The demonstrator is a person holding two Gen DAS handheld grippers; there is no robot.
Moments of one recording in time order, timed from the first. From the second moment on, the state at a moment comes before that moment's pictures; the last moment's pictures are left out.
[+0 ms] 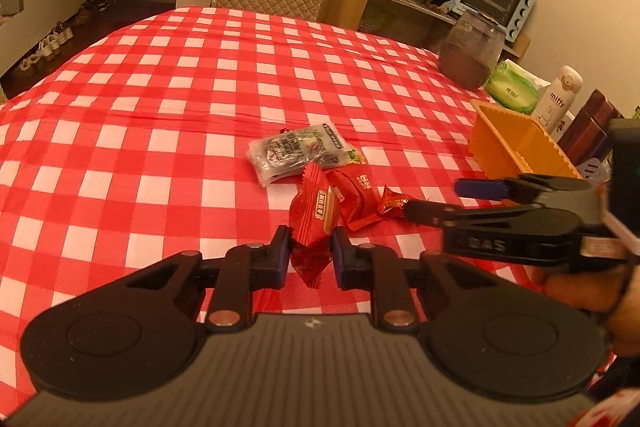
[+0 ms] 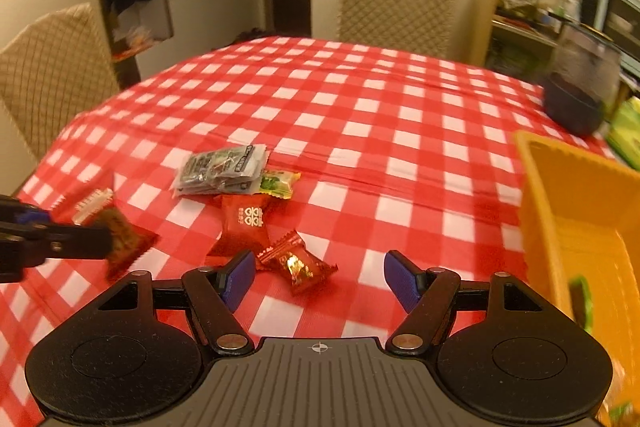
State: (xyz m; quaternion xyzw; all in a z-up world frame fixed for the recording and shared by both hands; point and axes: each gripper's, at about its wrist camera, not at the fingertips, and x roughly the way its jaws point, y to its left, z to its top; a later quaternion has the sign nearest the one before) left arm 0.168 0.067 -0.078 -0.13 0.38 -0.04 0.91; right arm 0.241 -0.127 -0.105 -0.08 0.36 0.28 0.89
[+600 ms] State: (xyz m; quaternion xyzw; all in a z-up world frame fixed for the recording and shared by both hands) left arm 0.158 0.067 -0.078 -0.14 0.38 -0.04 0.91; right arm 0.241 -0.112 -0.119 -0.10 0.37 0.28 0.88
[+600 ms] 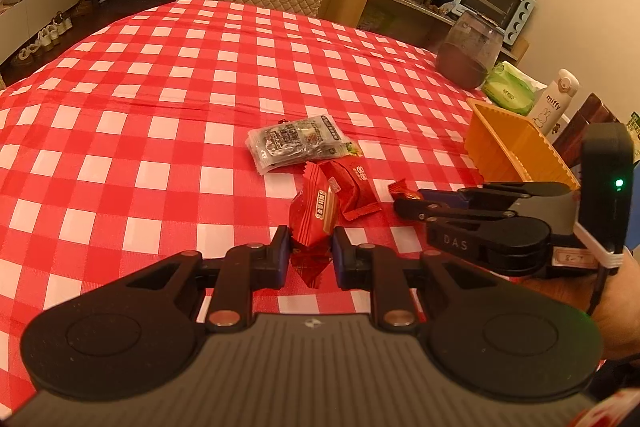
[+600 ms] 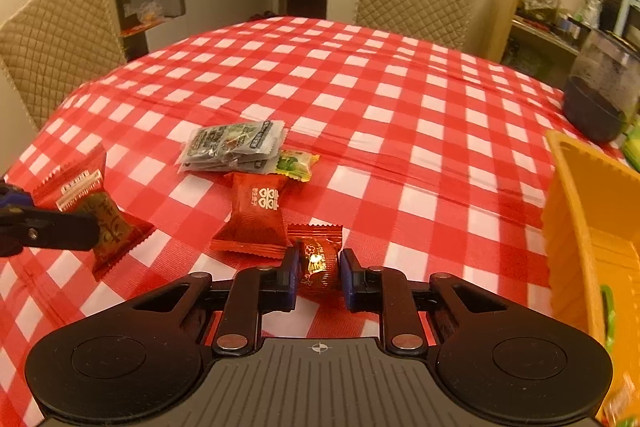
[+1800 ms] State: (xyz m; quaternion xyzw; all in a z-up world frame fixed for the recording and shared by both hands) left arm 0.062 0.013 -0.006 -0.10 0.37 -0.07 0.92; right arm 0.084 -0.193 -0.020 0.00 0.36 0.20 0.91
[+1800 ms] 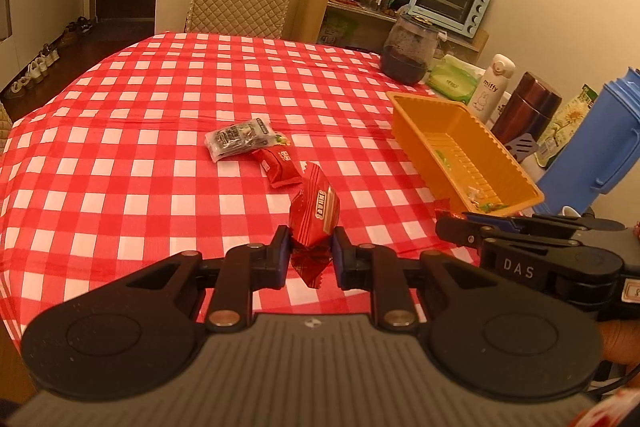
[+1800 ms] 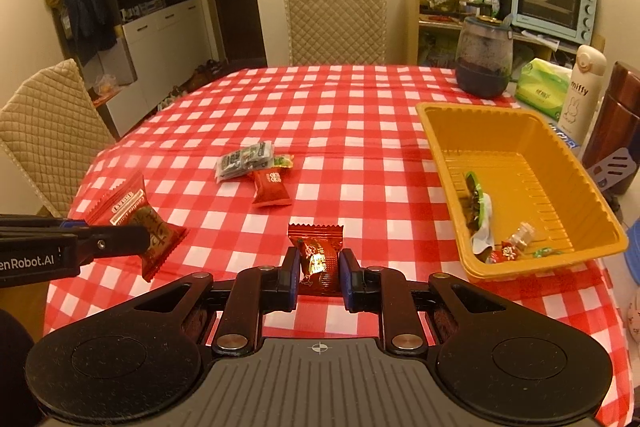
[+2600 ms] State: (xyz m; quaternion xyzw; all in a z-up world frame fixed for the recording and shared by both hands) left arm 0.063 -0.022 0.011 -0.08 0.36 -0.10 0.92; right arm 0.066 -0.222 -0.003 0.02 0.34 0.18 0.92
